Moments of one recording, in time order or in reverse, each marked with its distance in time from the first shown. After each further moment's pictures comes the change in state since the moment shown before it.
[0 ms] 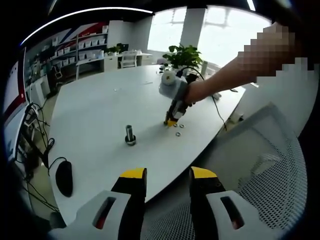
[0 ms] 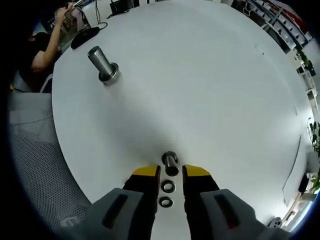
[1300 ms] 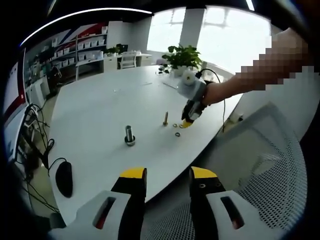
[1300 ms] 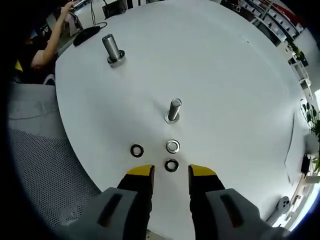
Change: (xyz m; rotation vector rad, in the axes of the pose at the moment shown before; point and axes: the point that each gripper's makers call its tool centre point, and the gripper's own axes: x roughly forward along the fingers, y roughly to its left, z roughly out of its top) left arm 0.000 0.000 0.000 0.004 -0.001 -0.002; right arm -0.009 0.001 -0.051 0.089 0.005 -0.031
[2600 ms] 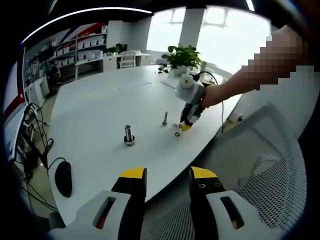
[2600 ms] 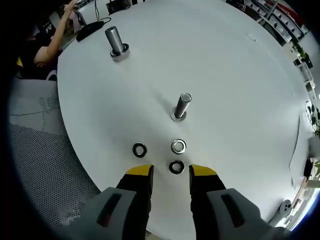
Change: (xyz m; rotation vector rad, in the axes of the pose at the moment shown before) left arm 0.000 -0.001 0.000 -0.005 0.000 -0.005; right arm 0.000 0.016 -0.002 -0.011 0.015 0.030
